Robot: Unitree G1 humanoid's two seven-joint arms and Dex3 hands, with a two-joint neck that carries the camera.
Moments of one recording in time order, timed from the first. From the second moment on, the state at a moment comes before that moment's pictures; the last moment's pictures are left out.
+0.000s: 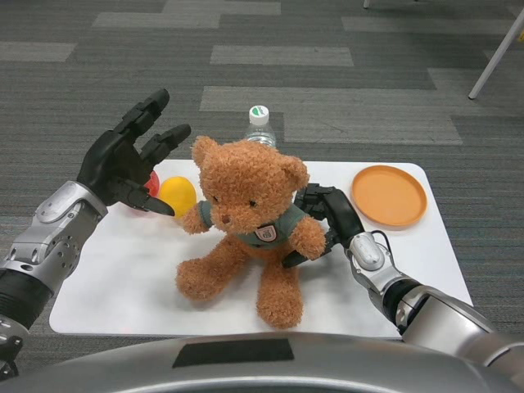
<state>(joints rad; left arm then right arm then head) -0.34 0.49 -0.29 0.35 -0.76 -0.22 -0.40 -0.42 -0.26 0.69 1.18 0.45 -0.84 -0.09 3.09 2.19</state>
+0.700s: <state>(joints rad) -0.35 0.51 -0.43 0.31 -0.64 -0.06 -0.43 -0.42 -0.26 0.69 1.18 0.45 -0.84 -0.10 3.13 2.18</state>
